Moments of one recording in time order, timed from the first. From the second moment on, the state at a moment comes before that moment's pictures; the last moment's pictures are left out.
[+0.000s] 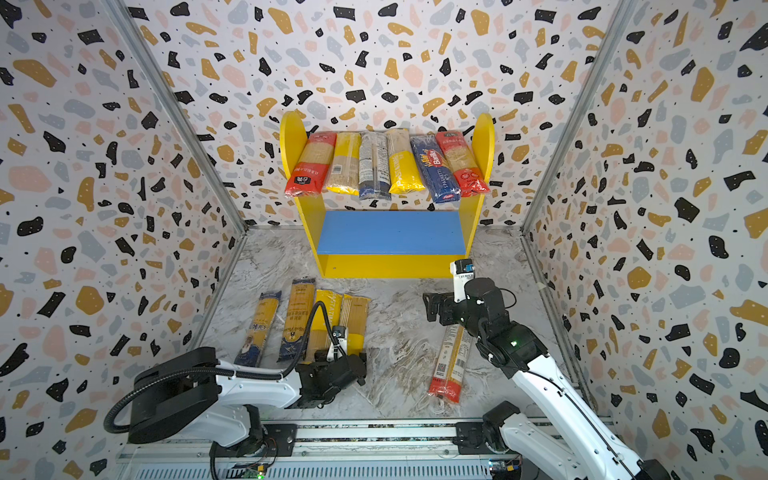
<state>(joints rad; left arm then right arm) -1.15 1.49 0.47 0.05 -0.65 -0.88 0.52 0.84 0.88 -0.53 0.03 0.31</state>
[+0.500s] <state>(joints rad) -1.16 1.63 0.52 0.11 -0.71 -0.87 0.52 0.81 0.88 -0.57 0.03 0.32</state>
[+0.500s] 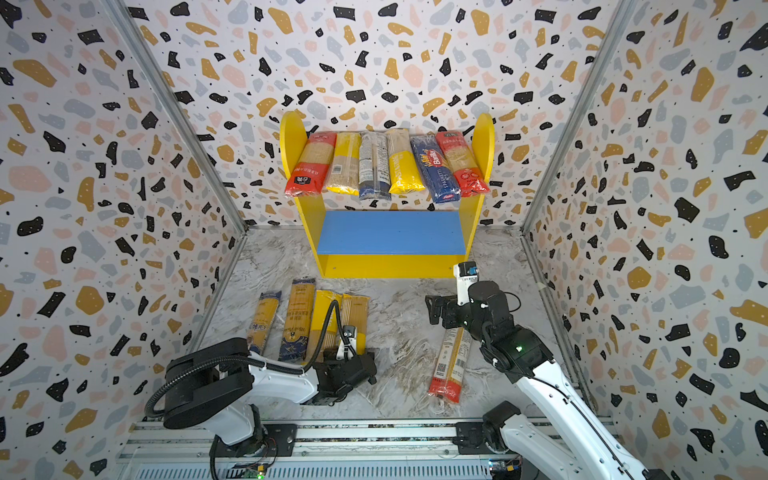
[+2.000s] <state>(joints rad) -1.16 1.15 0.35 -0.05 -0.68 -0.72 0.52 0.77 0.91 -0.63 0.00 0.35</state>
